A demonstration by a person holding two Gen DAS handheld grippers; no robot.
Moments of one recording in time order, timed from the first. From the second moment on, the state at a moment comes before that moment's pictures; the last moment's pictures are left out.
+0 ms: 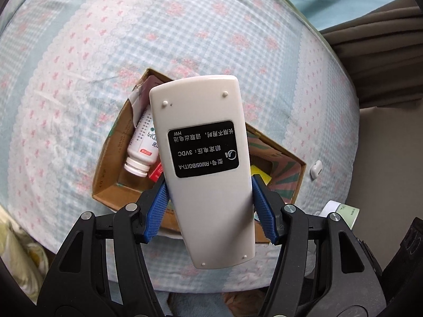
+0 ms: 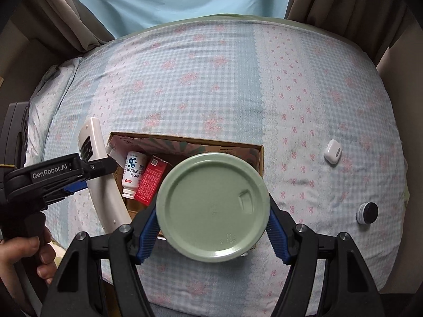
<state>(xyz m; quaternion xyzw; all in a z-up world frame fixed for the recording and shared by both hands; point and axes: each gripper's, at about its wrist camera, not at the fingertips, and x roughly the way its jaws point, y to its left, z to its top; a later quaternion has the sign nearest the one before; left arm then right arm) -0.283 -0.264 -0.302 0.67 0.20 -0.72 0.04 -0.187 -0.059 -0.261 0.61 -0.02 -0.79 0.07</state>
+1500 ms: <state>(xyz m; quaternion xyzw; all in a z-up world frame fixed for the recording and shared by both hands) -0.286 -0.281 -0.340 0.70 0.14 -0.70 0.03 -0.172 -0.069 -0.338 0.62 0.05 -0.78 0.08</state>
